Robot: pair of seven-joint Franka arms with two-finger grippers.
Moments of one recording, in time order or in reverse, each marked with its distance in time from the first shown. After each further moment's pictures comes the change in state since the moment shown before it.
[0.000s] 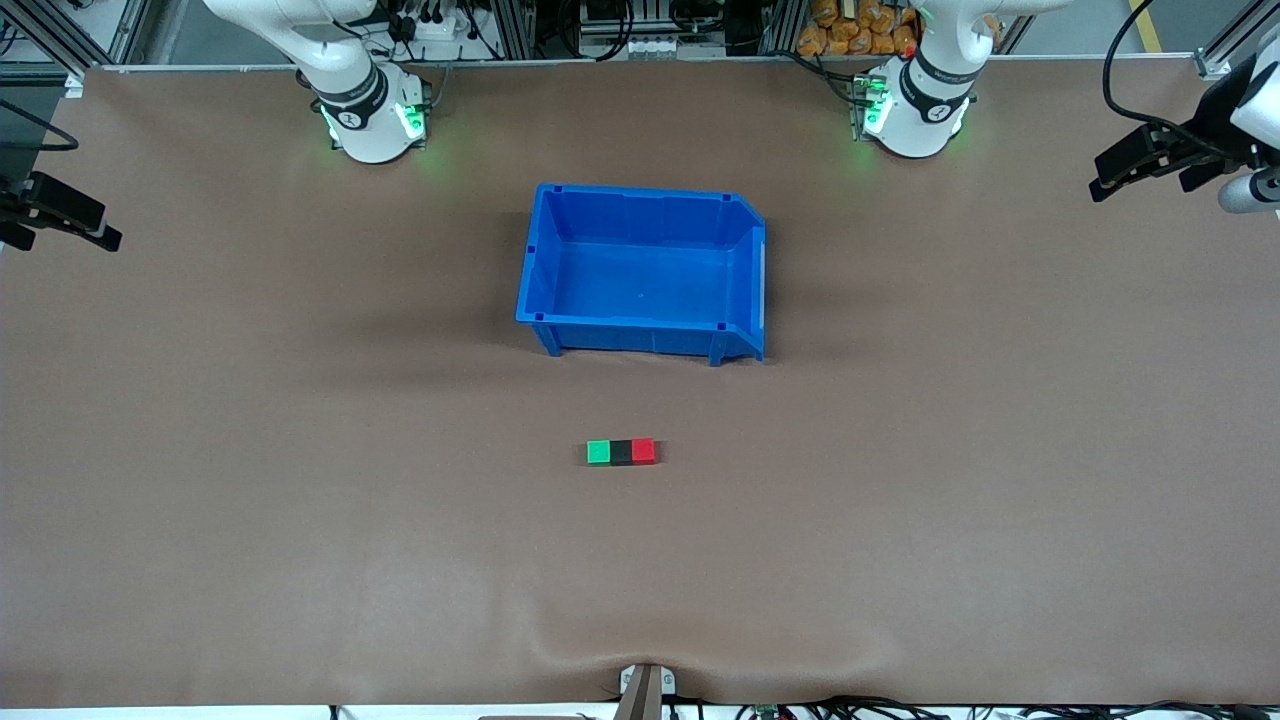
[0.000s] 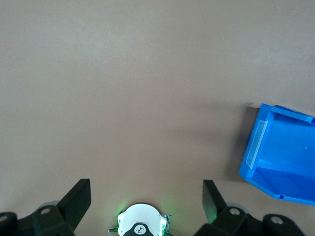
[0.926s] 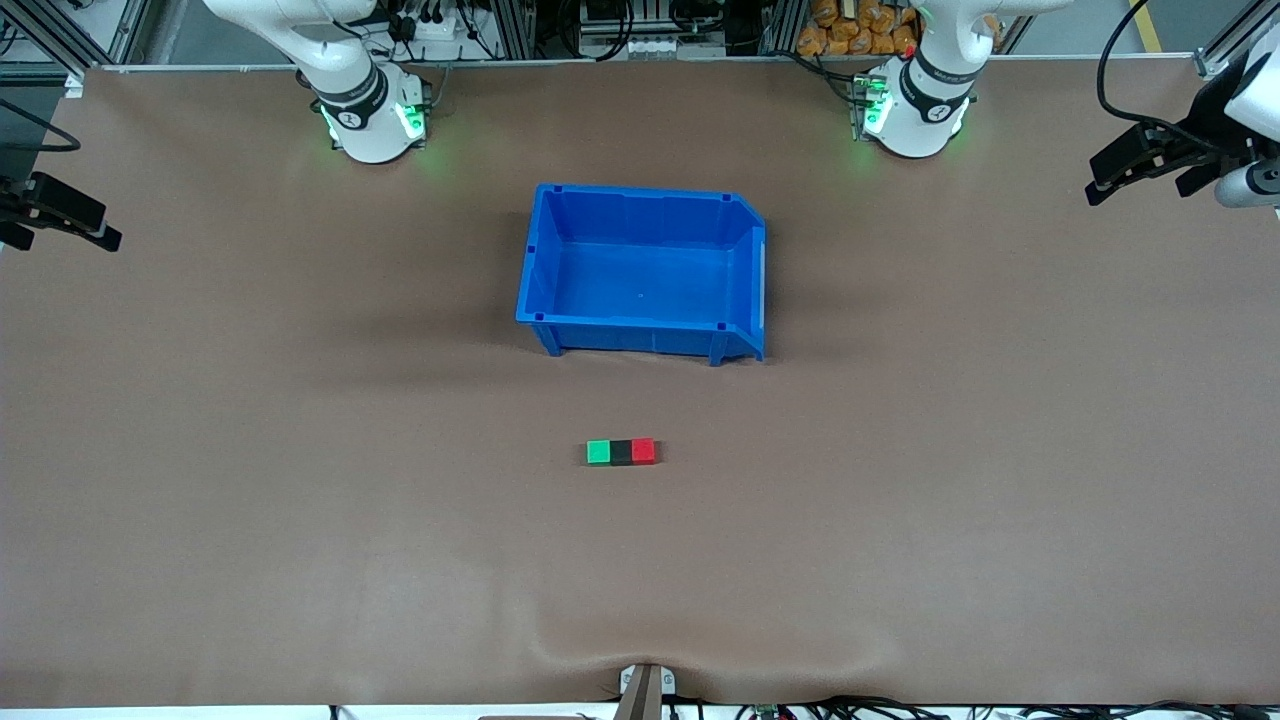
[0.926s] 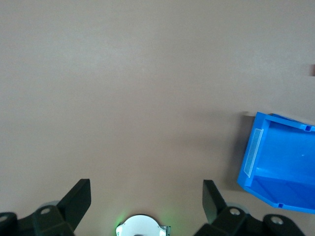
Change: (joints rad) left arm -0.008 -0.012 -0.006 -0.016 0.003 0.062 0.000; right arm 0.001 0.000 0.004 0.000 -0.014 -0.003 0.000
